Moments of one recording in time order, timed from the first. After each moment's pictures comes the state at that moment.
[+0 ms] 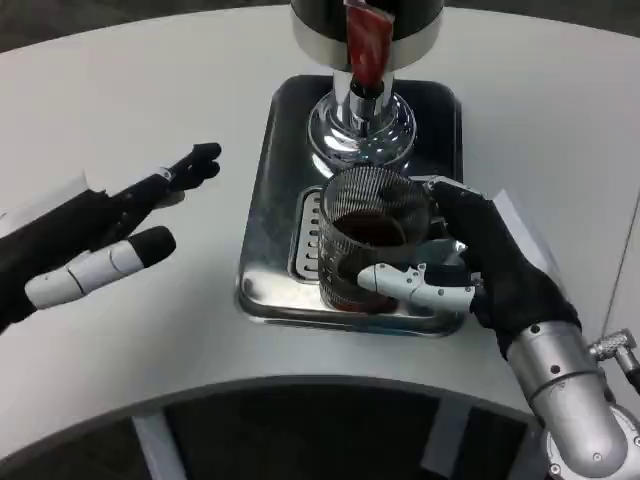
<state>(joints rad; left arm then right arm) -0.45 0.71 0.21 0.40 -0.18 -0.53 -0.85 -0.34 -0.13 0.17 -0.25 -0.39 0.31 0.03</state>
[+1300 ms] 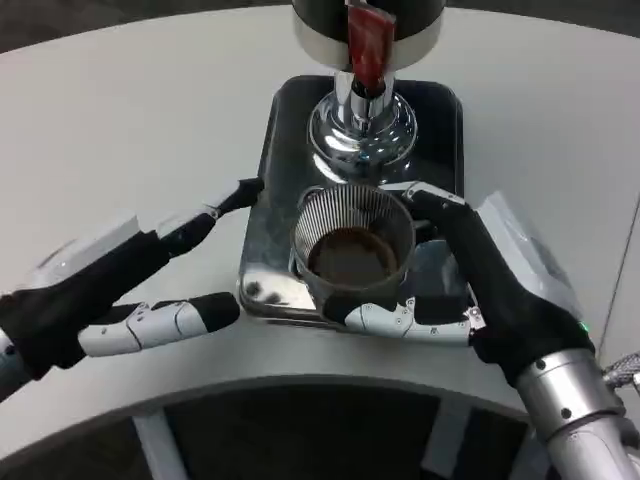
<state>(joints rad) -0.29 0.70 0.14 0.17 -0.02 -0.57 -0.63 -0.21 -0.20 0.24 -0.43 -0.56 0.23 0.05</state>
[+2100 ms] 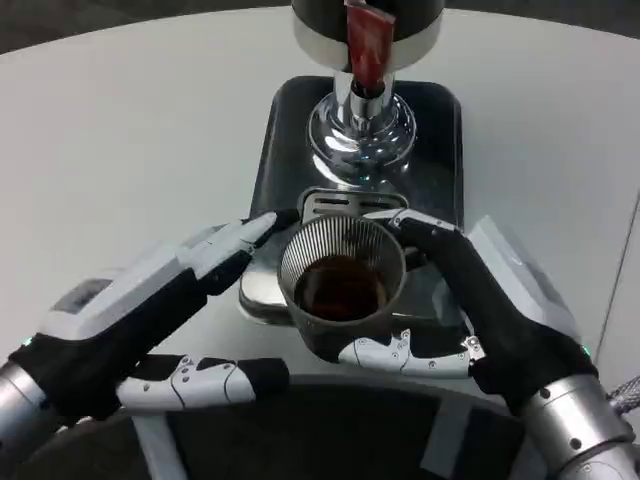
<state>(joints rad) -0.12 0.66 0.13 -0.09 0.19 -0.54 -0.45 -0.13 -0.21 0.25 -0.52 -0.56 0.23 0.13</state>
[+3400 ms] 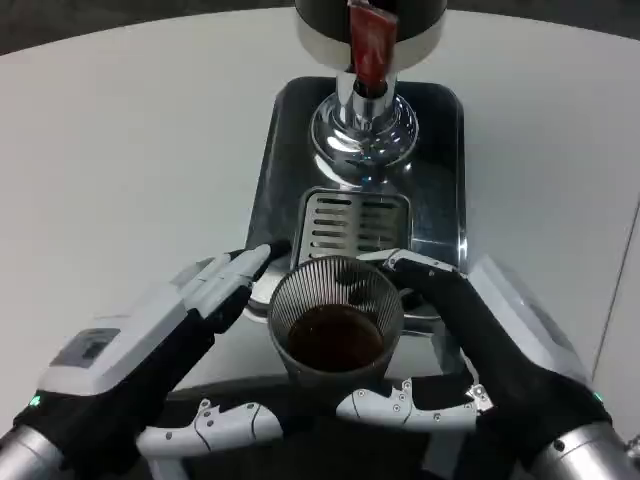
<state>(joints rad) 0.09 0.56 0.13 -0.38 0.36 -0.33 -0.35 0.03 -0.21 0.28 -0.67 -0.60 0.23 0.20</state>
